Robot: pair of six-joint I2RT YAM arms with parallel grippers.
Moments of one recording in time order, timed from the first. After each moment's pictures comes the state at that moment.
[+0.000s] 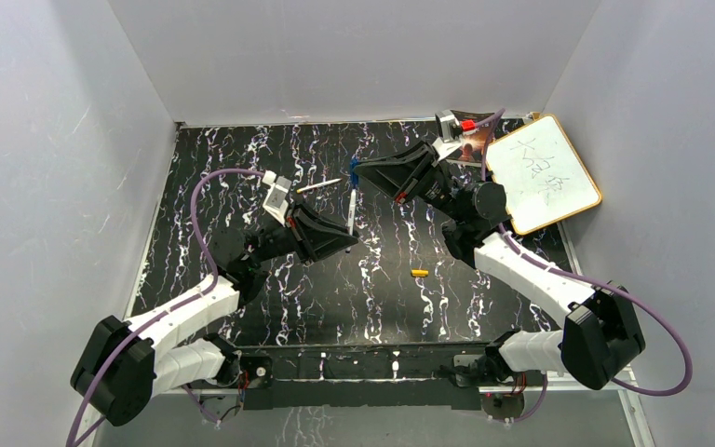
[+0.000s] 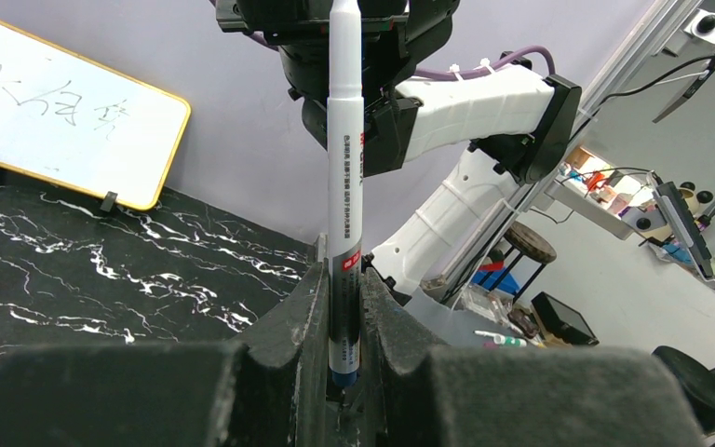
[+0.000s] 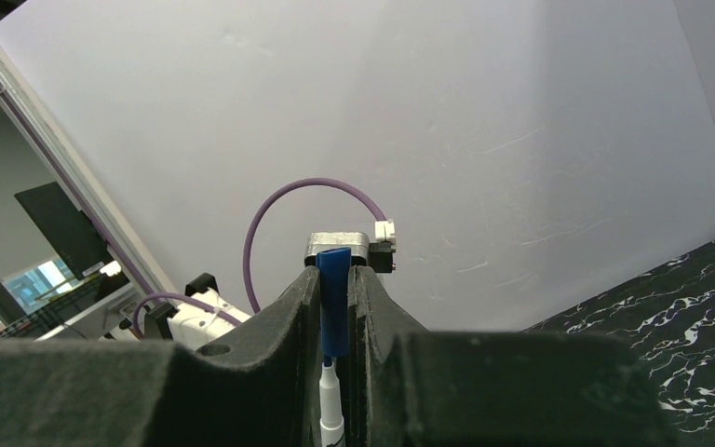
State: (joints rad) left arm -0.60 1.08 0.50 1.08 0.76 -0.87; right arm 0.58 1.27 0.88 1.09 -0.55 1.00
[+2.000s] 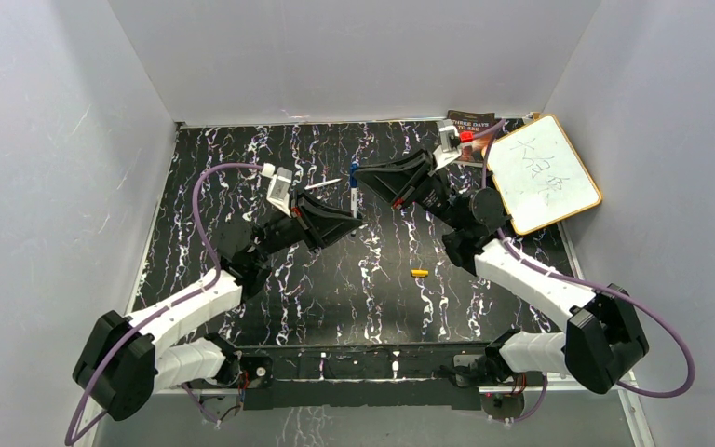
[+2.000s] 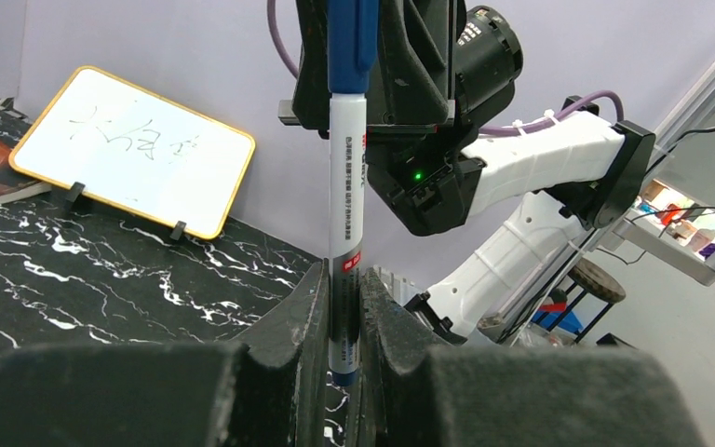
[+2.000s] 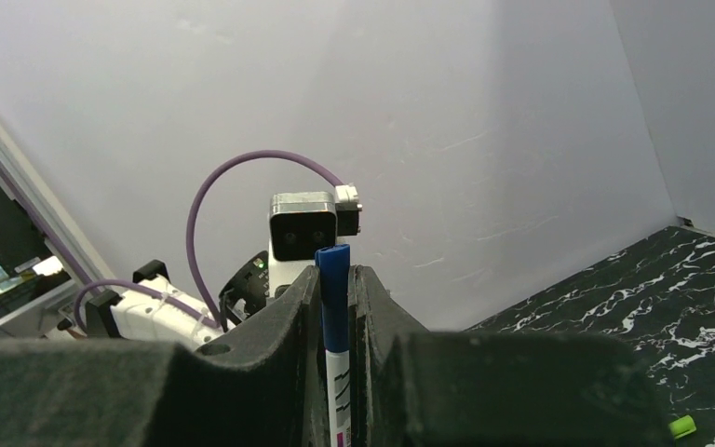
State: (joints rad) left arm -0.62 1.12 0.56 1.01 0.62 -0.76; right arm 0.61 1.25 0.82 1.07 -0.50 0.89
